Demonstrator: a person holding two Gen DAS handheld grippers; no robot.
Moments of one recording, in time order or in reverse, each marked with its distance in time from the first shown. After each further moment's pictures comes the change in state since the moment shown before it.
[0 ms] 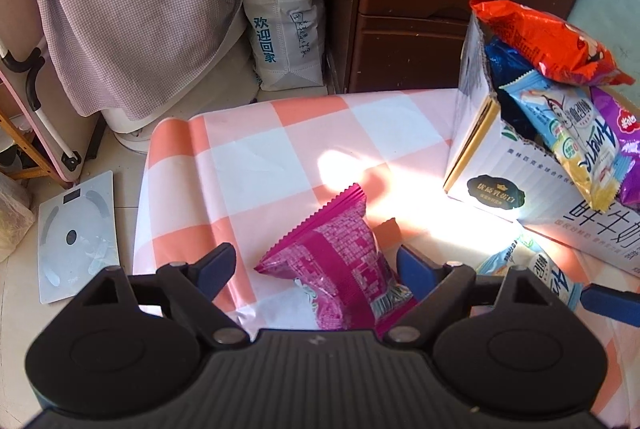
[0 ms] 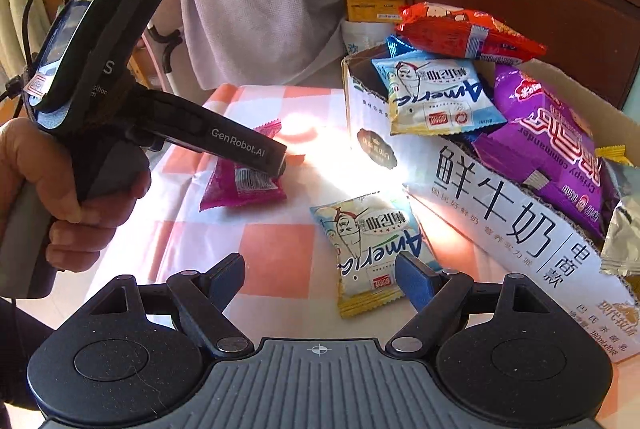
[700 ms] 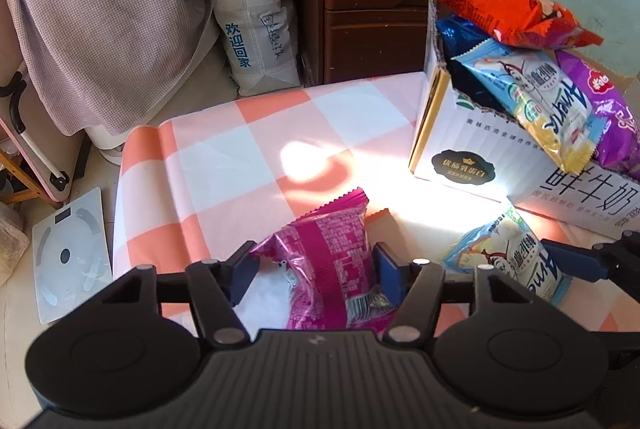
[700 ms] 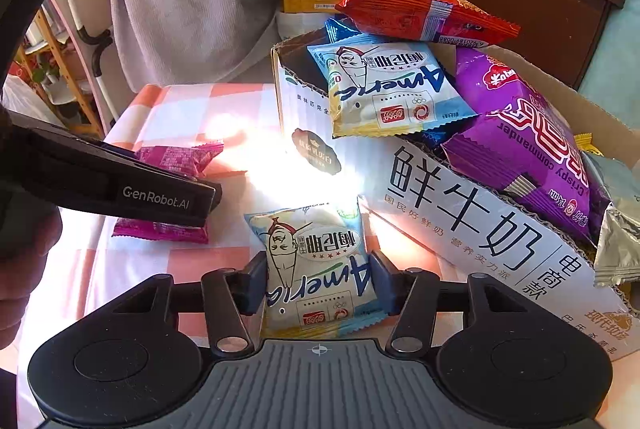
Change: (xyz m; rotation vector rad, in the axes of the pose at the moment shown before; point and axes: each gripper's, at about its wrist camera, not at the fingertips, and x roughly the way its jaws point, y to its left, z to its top) left arm -0.005 -0.018 -0.012 0.087 -0.012 -0.024; right arm 0.038 -0.003 0.008 0.080 0.050 -0.158
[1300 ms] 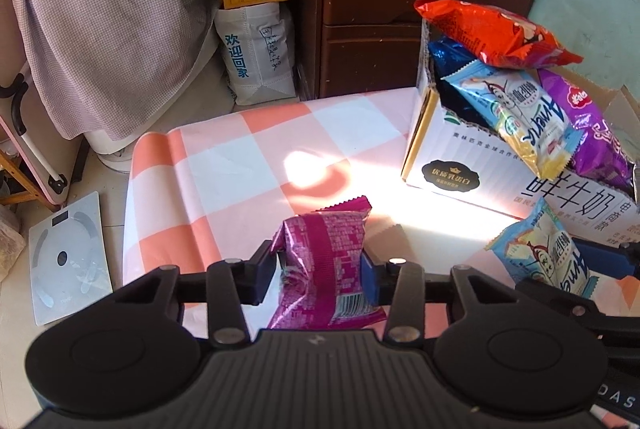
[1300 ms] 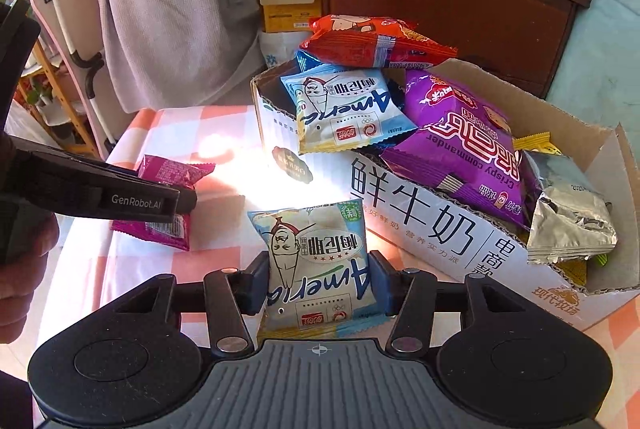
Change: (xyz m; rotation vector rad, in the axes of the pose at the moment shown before) left arm -0.017 0.008 -0.001 -0.020 -0.035 -0.022; right arm -0.040 -0.015 -0.005 0.038 -0.044 -0.017
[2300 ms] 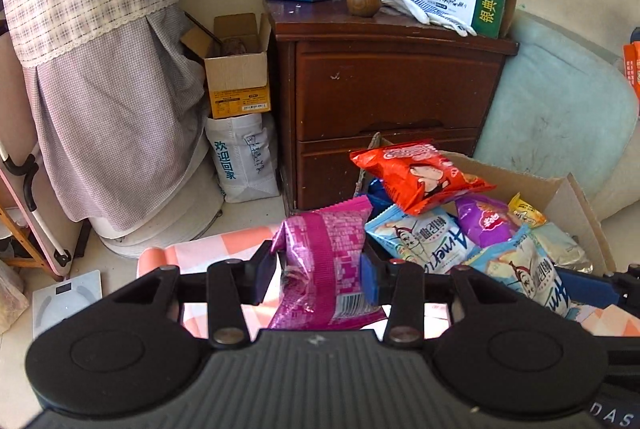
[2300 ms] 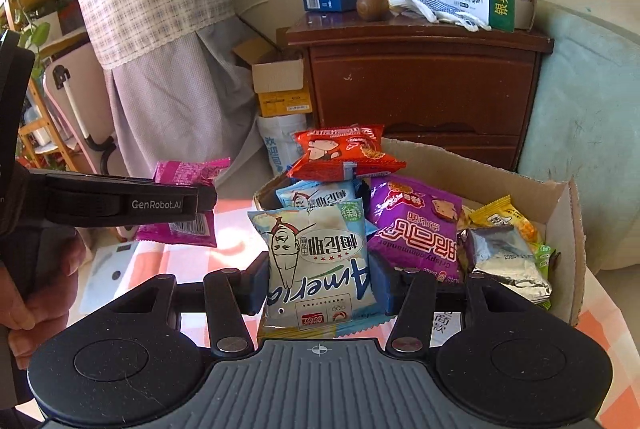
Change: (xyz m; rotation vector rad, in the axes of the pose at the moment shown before) left arm -0.077 -0.040 0.038 0.014 -0.265 -0.028; right arm -0.072 -0.024 0.029 0.108 -0.208 0.018
